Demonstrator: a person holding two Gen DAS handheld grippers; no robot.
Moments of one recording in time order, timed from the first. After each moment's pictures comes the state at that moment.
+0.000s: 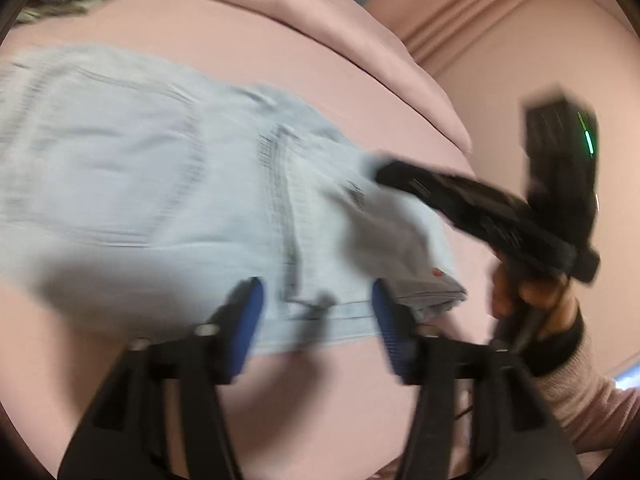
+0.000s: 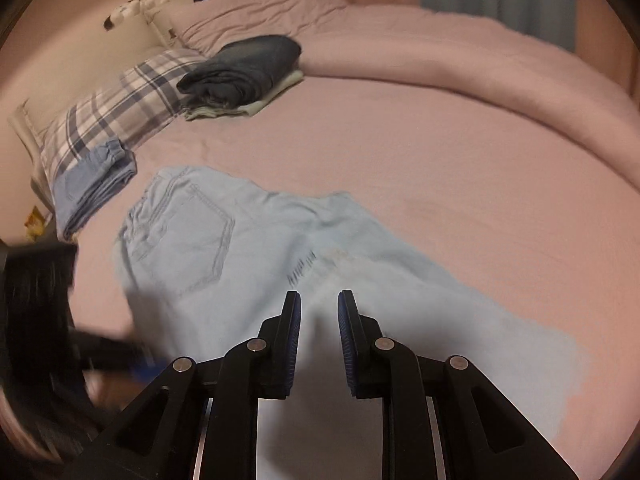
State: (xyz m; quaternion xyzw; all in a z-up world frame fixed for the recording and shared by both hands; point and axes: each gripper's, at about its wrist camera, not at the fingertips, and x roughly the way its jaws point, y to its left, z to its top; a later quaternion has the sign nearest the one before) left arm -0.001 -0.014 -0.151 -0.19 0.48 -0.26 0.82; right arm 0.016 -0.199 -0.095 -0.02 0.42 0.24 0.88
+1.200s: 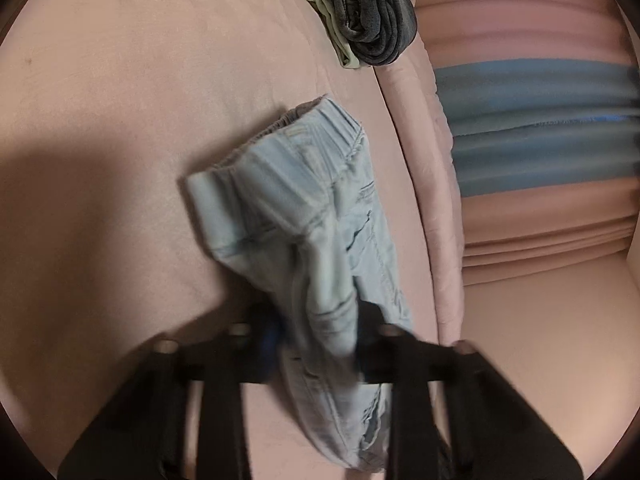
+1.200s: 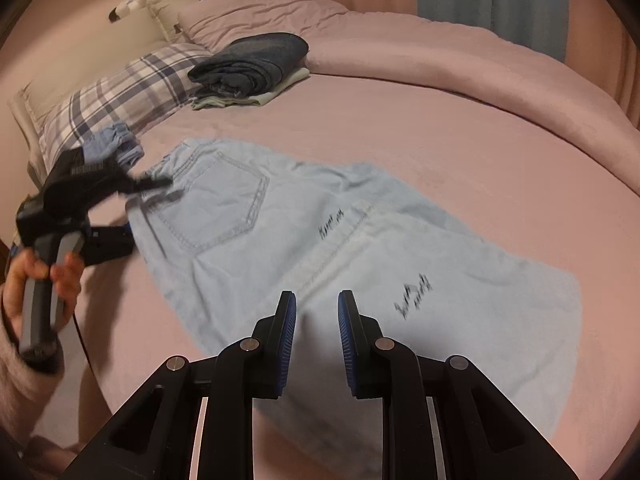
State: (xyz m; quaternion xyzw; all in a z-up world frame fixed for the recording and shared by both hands) left arm 0.016 0.155 -0.175 -0.52 0.38 -0.04 0.76; right arm -0.003 -0.153 -0.107 -0.02 0.41 0.23 0.88
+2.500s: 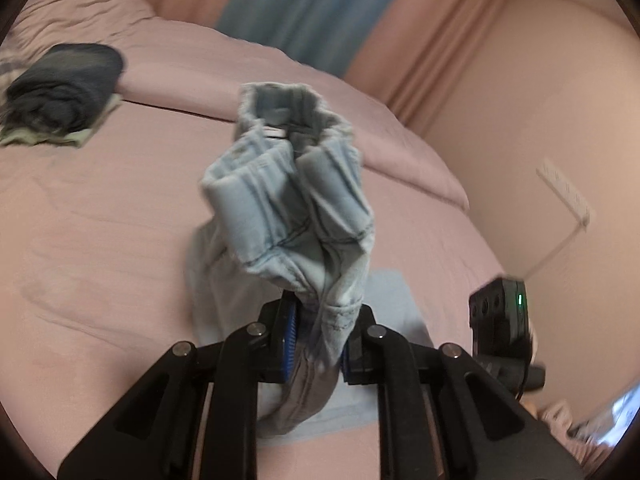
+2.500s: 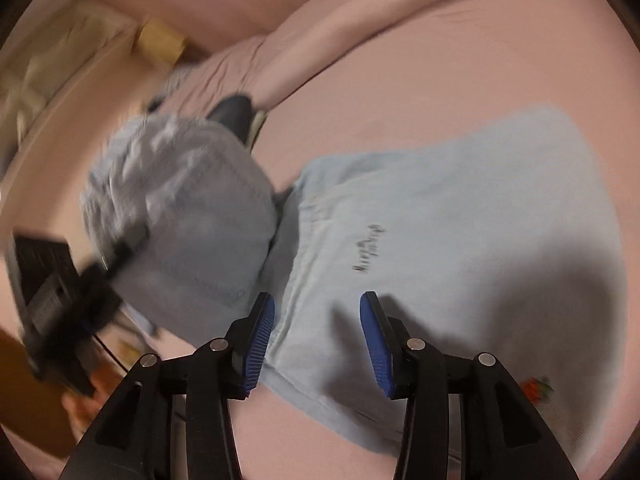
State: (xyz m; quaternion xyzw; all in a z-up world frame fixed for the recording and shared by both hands) left arm 0.008 -0.026 -0.068 -0.14 0.37 -0.26 0.88; right arm -0.036 -0.279 -0.152 0.34 0.42 0.25 0.80
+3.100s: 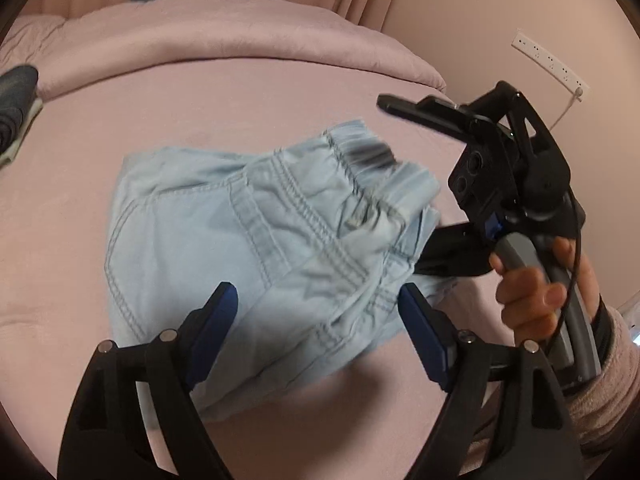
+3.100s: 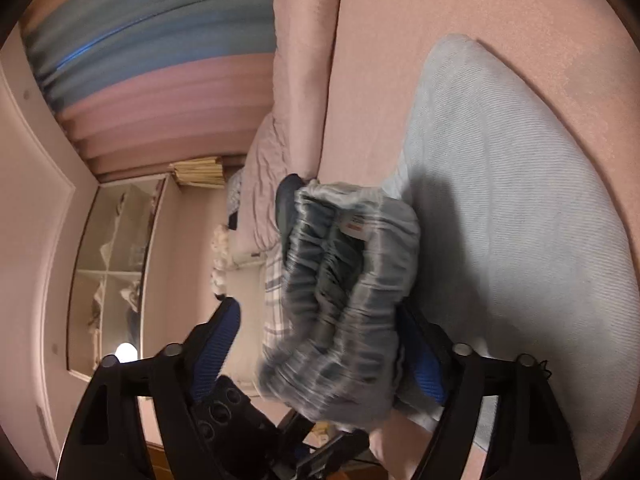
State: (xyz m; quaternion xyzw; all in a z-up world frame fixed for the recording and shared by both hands) left arm -0.011 -0.106 -0.120 0.00 0.45 -0.31 0.84; right arm -0.045 -0.337 -0.199 0.63 0.34 0.30 0.63
